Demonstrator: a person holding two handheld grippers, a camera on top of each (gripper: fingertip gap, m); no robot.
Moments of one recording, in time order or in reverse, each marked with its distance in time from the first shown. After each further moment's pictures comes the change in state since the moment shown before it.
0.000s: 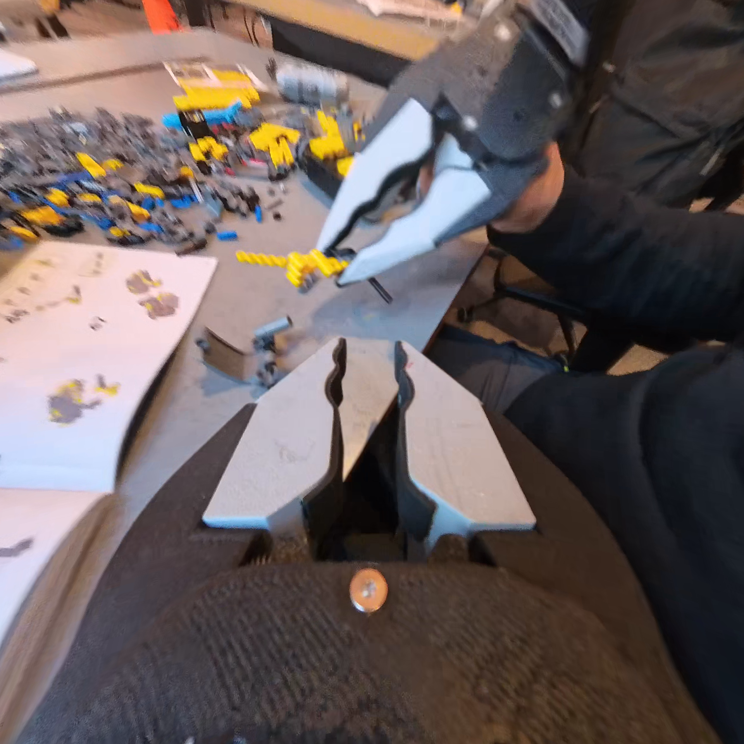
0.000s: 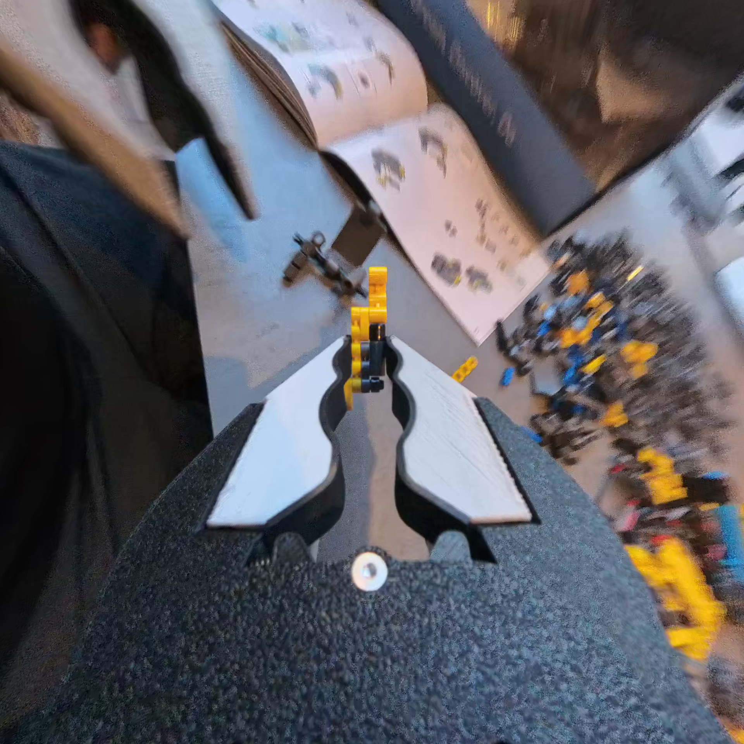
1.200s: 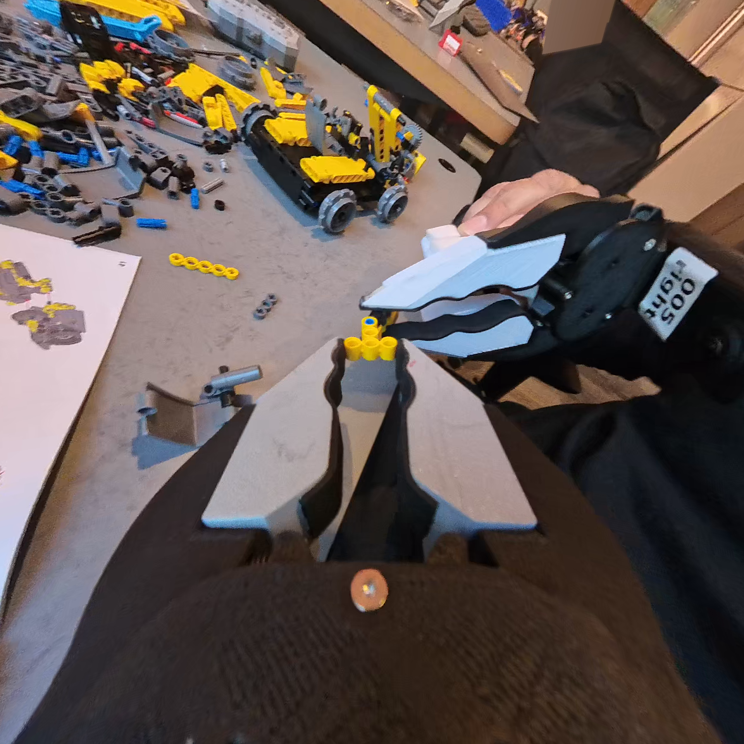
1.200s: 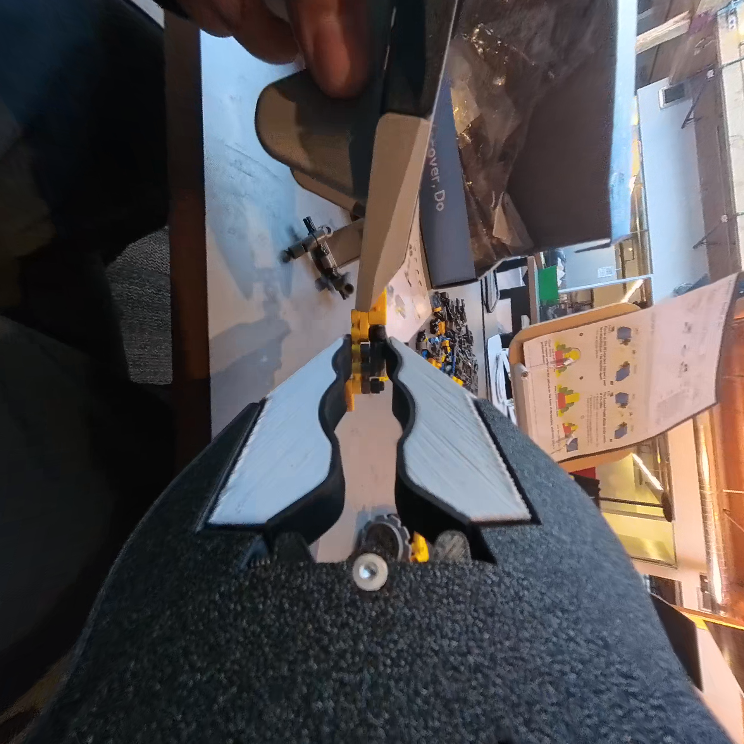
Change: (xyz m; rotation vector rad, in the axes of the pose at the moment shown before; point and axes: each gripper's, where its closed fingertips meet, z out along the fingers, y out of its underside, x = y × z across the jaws) left arm 0.001 -0.019 0.035 -0.078 0.219 -0.244; right arm -0.018 -0.017 -0.024 -0.073 0.377 -0.561
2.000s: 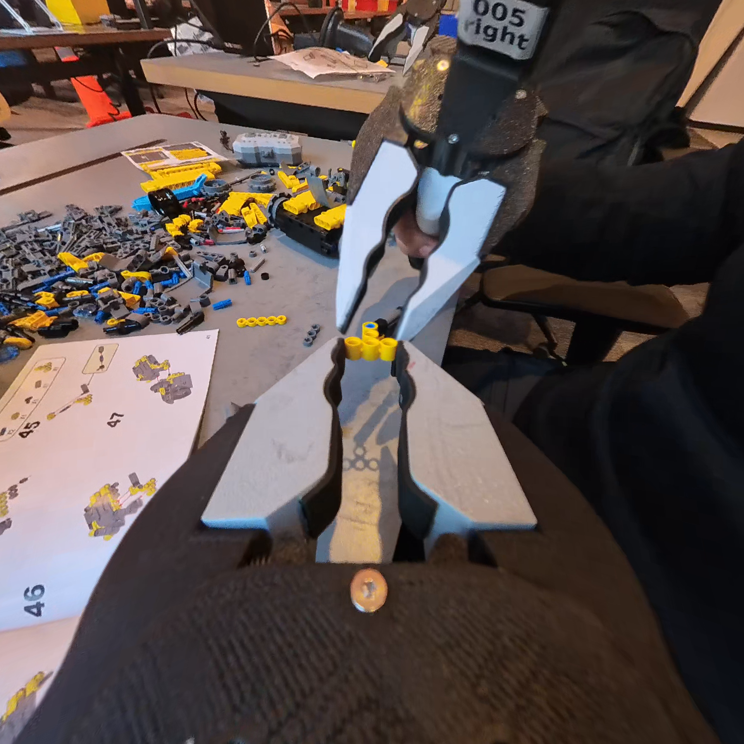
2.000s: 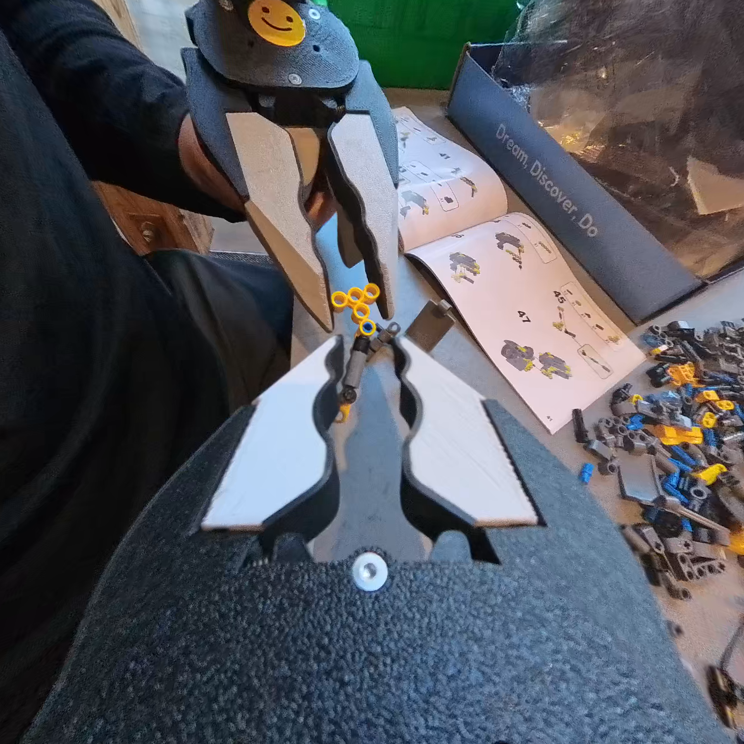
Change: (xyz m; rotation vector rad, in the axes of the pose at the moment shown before) left arm -0.005 -0.002 -0.028 0.120 -0.068 0.395; right arm 0.000 -0.036 0.013 0.322 -0.588 0.643
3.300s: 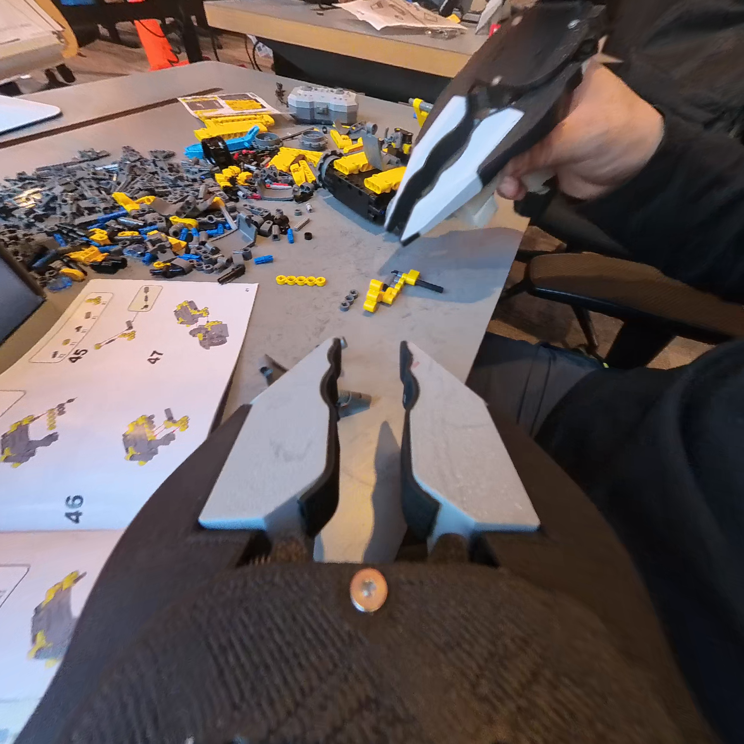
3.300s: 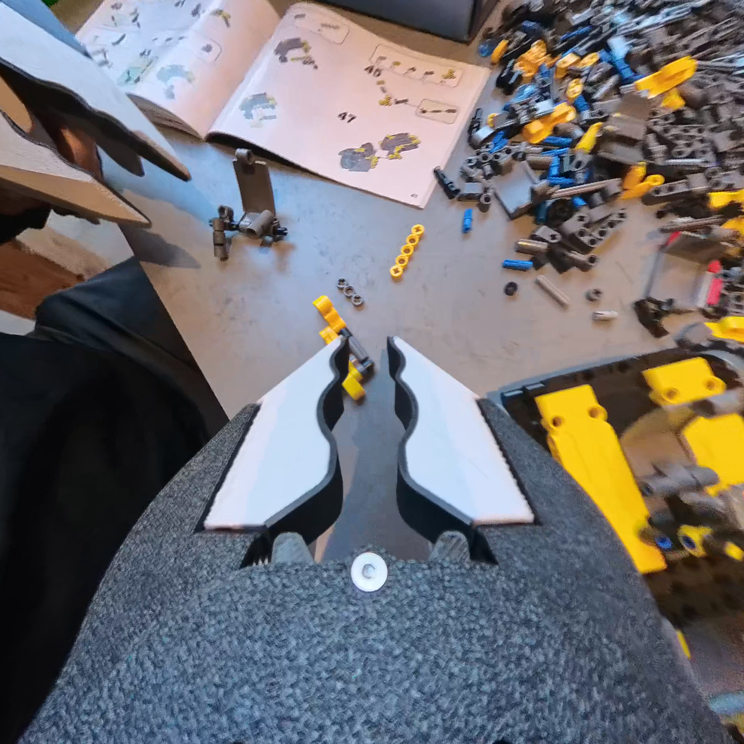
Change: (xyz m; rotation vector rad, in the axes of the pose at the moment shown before) left arm -0.020 0.018 -0.006 -0.063 -0.133 -0.068; right arm 0.052 0.083 -0.064 -0.205 0.290 0.542
